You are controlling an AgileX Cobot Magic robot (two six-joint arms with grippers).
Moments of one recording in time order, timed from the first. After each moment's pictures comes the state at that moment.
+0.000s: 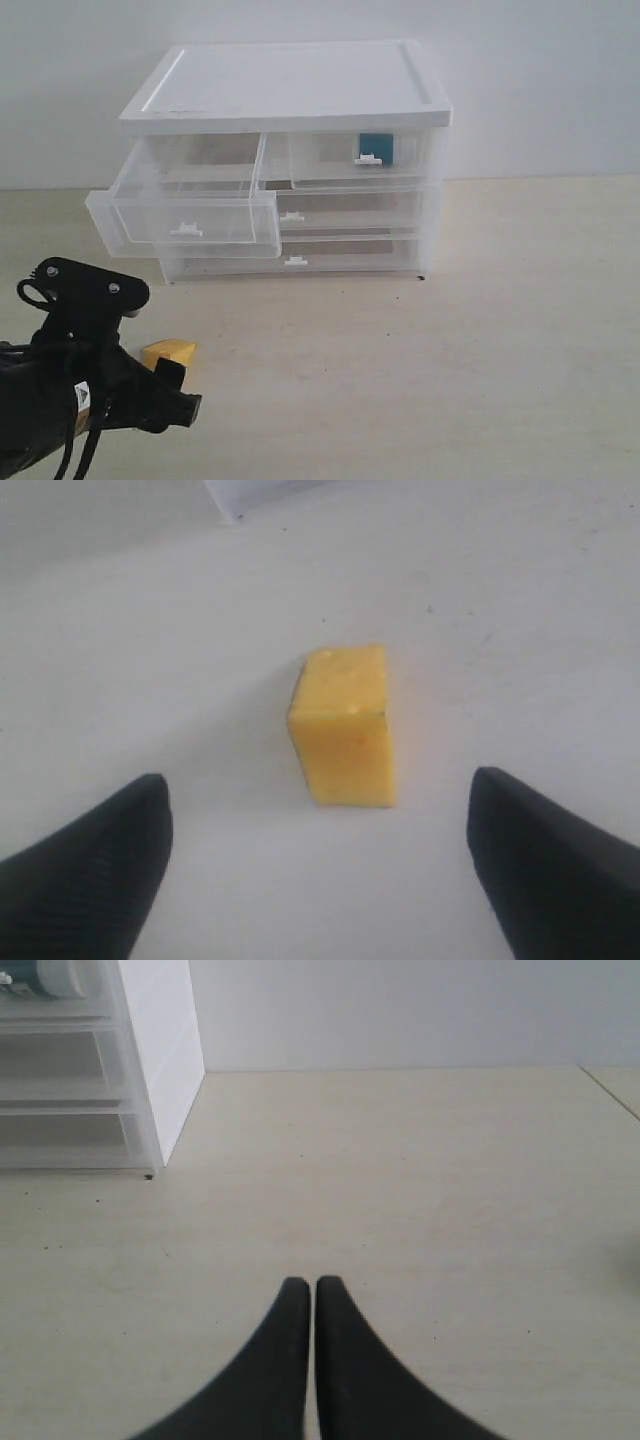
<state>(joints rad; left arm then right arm) -0.79 1.60 -0.48 1.74 0.56 -2.09 0.03 0.00 0.00 0.02 0.33 0.00</state>
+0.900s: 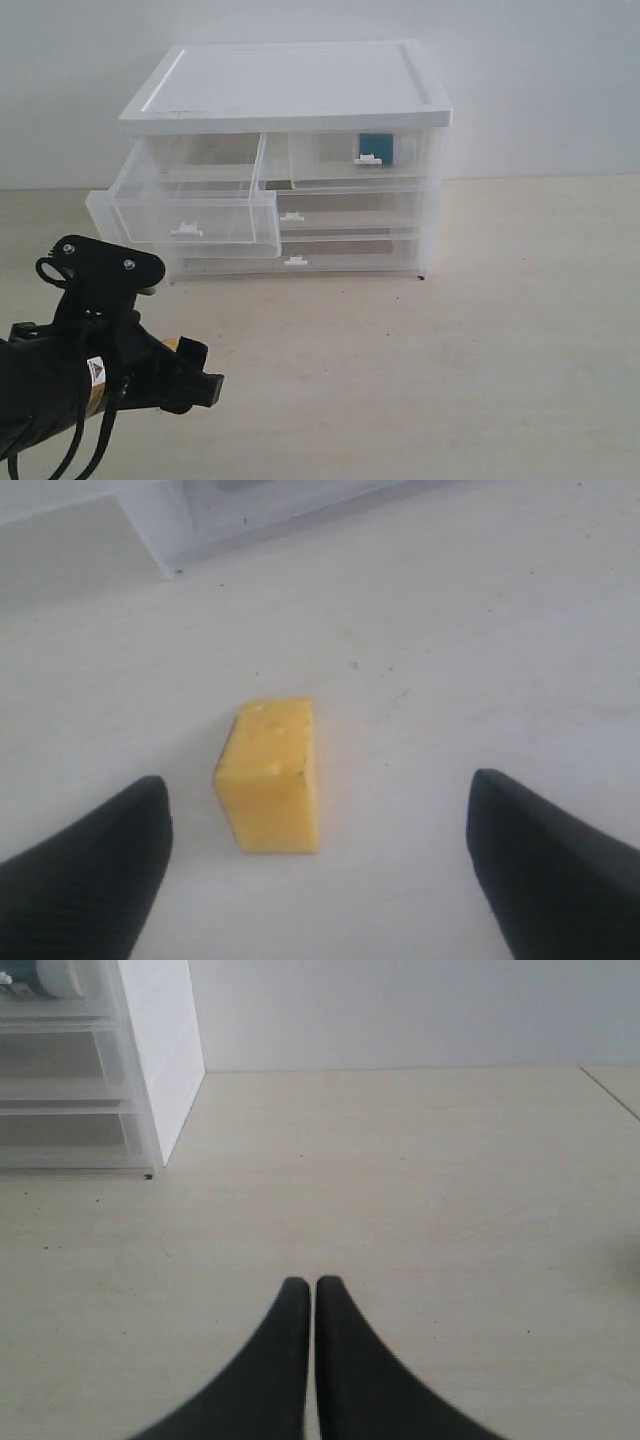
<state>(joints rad) -0.79 1.55 -0.53 1.74 0.48 -2.06 0.03 0.00 0.00 0.02 0.33 0.00</state>
